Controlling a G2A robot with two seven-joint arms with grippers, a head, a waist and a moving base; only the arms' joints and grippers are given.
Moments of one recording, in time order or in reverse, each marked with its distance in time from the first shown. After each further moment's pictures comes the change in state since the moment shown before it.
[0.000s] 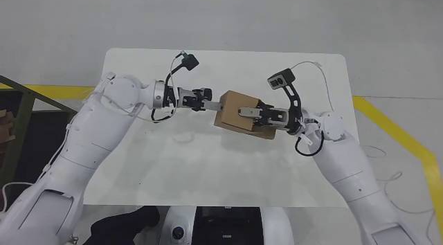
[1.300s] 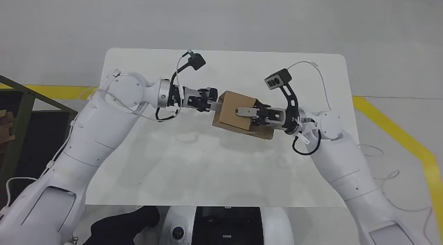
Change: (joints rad) left arm -0.029 -0.013 0.032 -0.013 -0.004 -0.003 -0.005; right arm 0.011 -0.015 -0.007 0.024 -0.014 0.009 -0.002
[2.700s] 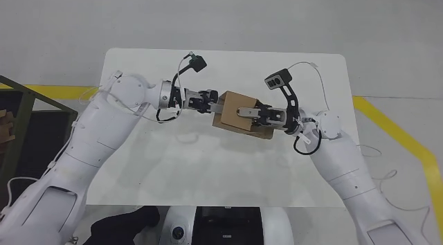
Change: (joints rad) left arm 0.002 -0.005 0.010 0.008 0.004 0.008 -0.006; right arm 0.003 -0.014 0.007 0.023 0.036 -0.008 0.044
